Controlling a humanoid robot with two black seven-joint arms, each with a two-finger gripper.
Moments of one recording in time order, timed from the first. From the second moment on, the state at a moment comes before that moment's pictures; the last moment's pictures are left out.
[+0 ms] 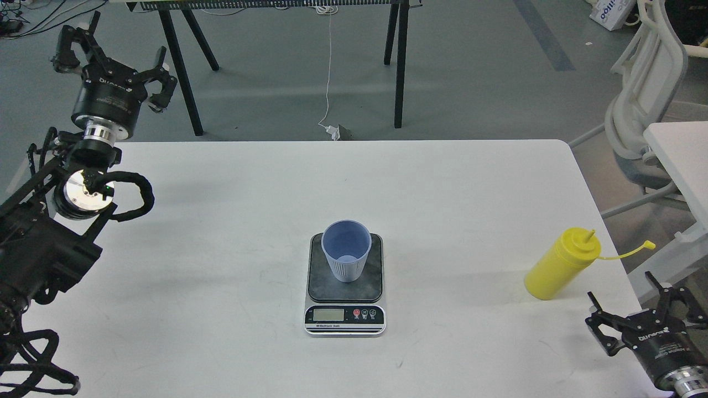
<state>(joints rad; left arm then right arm) -0.71 0.37 -0.99 -0.74 -0.02 -0.41 -0.41 -0.27 -0.67 1.05 1.25 0.33 0.49 0.35</state>
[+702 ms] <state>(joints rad) -0.69 0.38 -0.99 -0.74 -0.02 -0.41 -0.41 0.52 -0.55 0.91 0.81 0.32 0.49 0.33</state>
